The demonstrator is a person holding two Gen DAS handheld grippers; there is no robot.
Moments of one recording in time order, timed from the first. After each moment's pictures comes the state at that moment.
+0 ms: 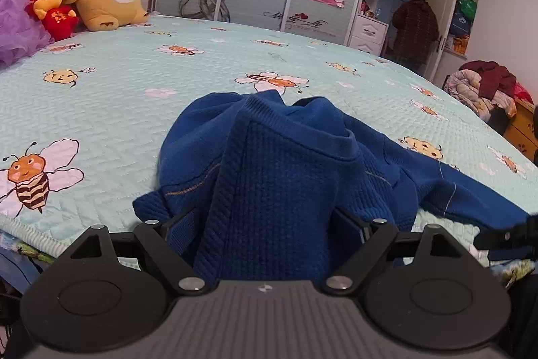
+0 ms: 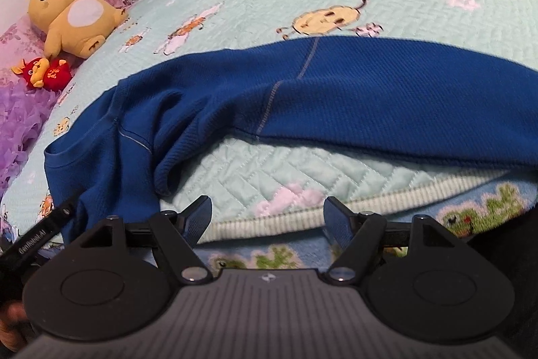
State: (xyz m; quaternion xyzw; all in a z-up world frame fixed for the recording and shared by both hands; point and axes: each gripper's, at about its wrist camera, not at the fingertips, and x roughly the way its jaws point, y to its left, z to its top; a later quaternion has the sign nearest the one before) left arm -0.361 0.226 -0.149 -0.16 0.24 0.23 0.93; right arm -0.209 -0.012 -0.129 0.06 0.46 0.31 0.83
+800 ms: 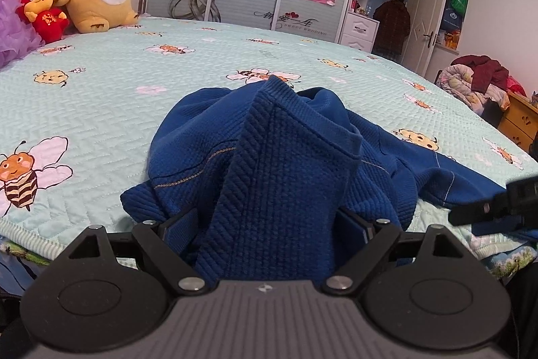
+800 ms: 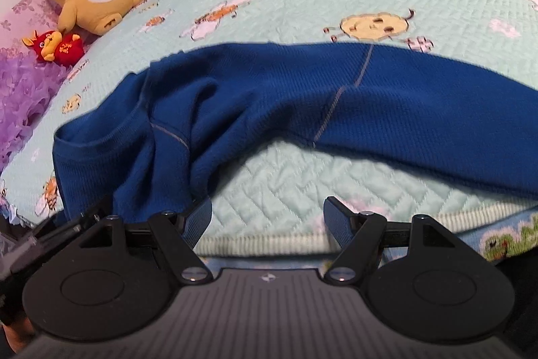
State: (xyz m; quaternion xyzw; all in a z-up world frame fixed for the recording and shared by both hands) left arm -0.356 0.225 -0.160 -0.15 0.24 0.22 0.93; right arm -0.215 0.034 -0.118 0.02 0.46 0.33 0.82
